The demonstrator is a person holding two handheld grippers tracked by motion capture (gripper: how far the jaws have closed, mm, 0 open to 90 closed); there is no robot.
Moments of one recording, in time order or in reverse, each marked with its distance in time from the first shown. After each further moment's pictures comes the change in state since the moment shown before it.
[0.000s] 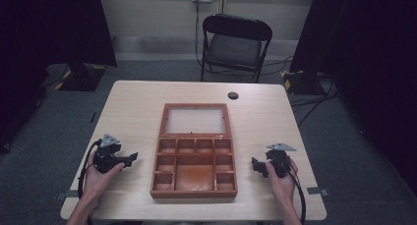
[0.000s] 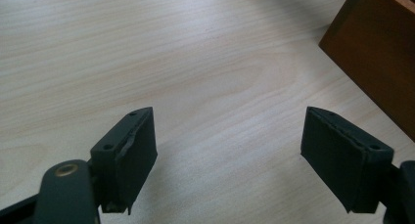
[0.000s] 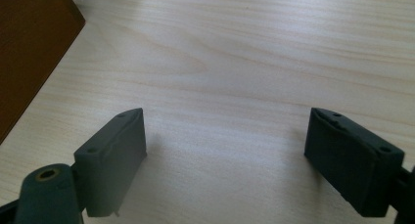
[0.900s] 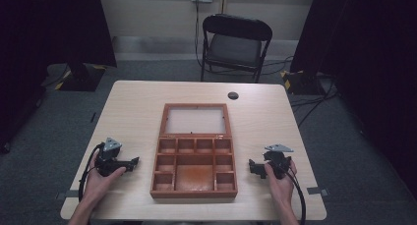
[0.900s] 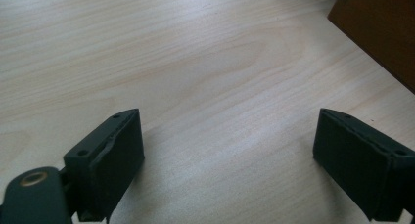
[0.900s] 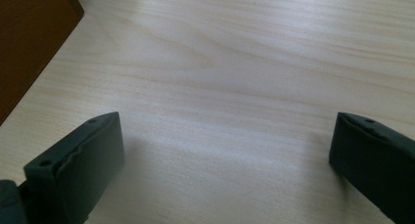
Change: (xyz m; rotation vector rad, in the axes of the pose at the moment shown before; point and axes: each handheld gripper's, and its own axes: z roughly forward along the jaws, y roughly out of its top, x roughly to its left) left arm -0.002 -0.013 0.008 0.008 0.017 0.035; right arm 0.004 -0.004 0.006 -0.008 -0.012 -0.017
